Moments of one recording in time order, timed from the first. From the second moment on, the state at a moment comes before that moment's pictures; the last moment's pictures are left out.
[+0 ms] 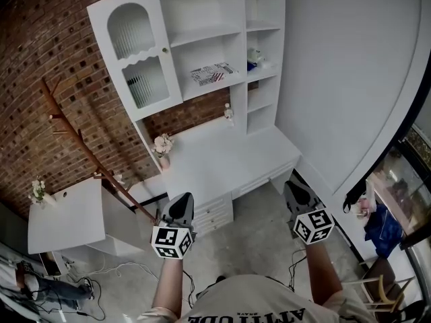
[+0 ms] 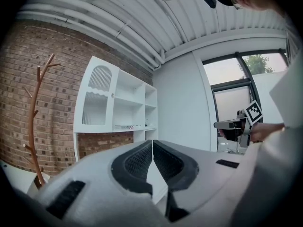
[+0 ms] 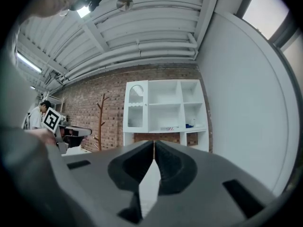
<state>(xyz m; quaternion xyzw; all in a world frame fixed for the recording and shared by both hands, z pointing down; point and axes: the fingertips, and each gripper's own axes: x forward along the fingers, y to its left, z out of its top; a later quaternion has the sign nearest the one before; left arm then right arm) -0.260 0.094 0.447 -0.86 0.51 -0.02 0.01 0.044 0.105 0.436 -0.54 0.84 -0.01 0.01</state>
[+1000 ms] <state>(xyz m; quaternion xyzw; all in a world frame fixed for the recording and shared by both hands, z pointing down) -0.178 0.113 0.476 -0.85 0.53 -0.03 -0.02 0.124 0.105 0.476 -0.52 0.85 -0.05 0.01</state>
